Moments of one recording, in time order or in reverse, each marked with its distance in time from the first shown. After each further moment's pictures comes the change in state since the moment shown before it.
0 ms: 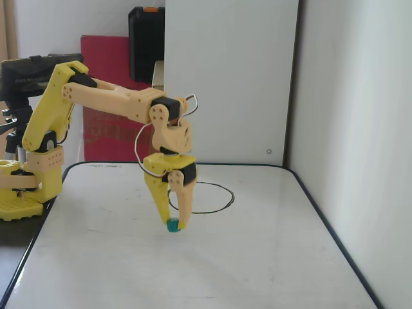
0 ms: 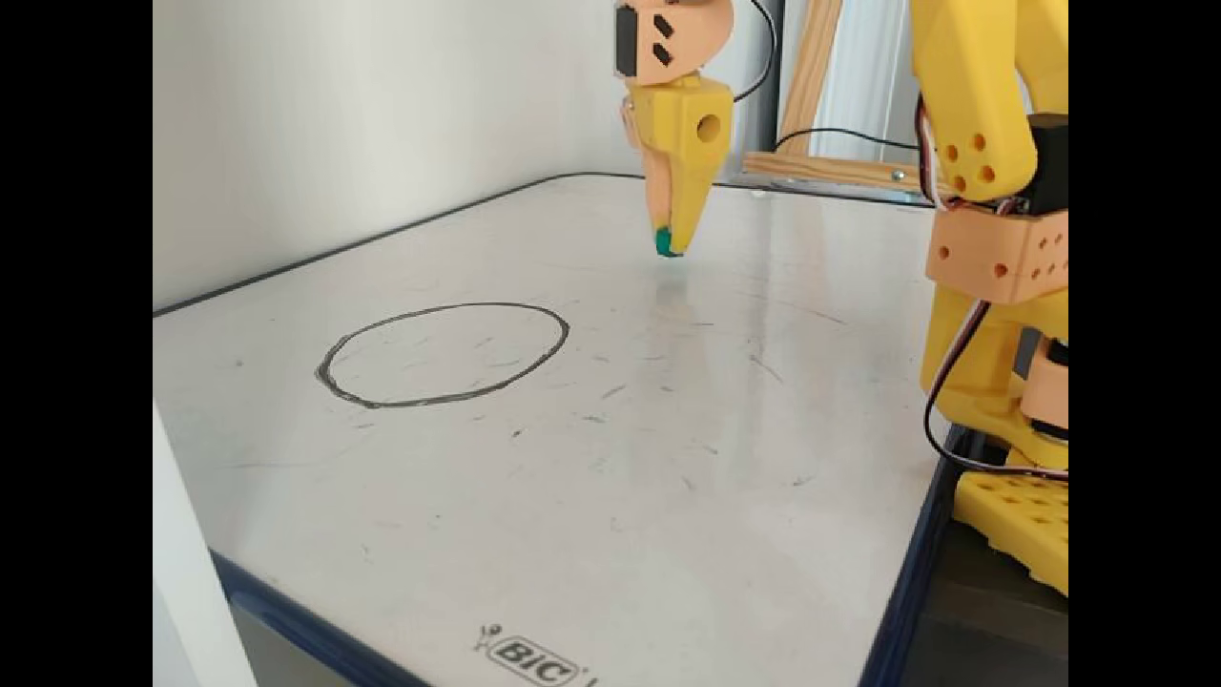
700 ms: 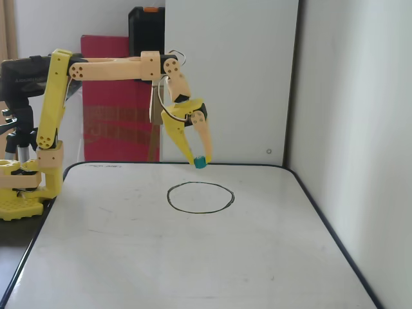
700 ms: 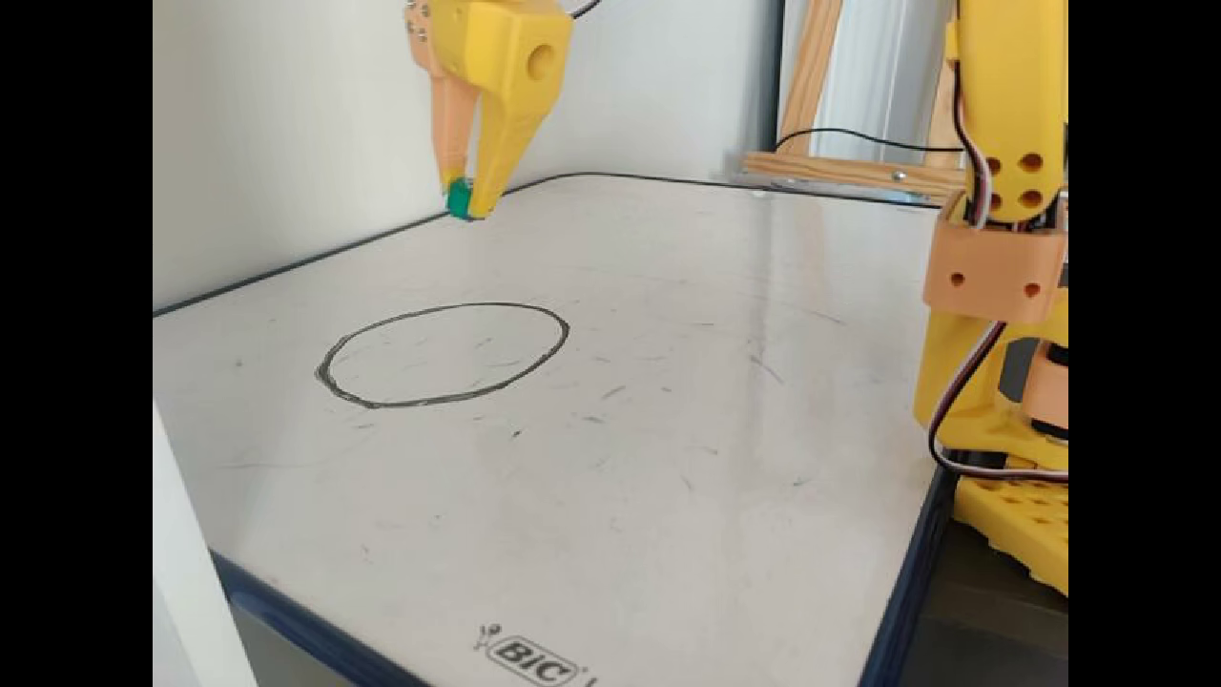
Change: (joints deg) arm -31.3 11.2 8.3 -6.4 7.9
